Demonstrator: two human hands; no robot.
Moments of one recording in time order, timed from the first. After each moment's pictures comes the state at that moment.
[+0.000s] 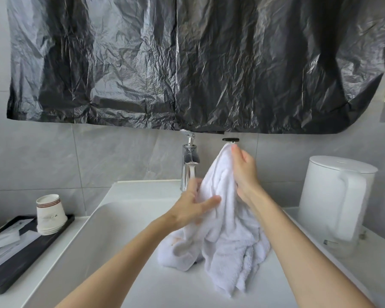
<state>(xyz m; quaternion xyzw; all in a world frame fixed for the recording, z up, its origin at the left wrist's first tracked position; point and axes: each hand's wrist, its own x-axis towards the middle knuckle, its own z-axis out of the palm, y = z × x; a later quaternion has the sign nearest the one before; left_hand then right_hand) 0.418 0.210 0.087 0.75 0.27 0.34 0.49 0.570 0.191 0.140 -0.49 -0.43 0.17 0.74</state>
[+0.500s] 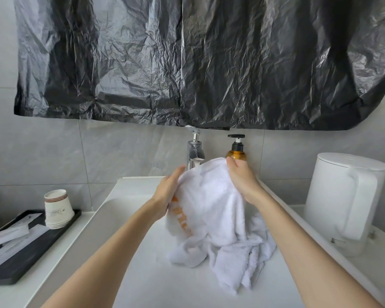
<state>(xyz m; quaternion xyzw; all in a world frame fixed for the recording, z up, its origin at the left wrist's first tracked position) 0.389 0.249 0.097 0.60 0.41 0.42 0.54 0.571 0.197 0.124 -0.60 -0.52 0.14 0.59</state>
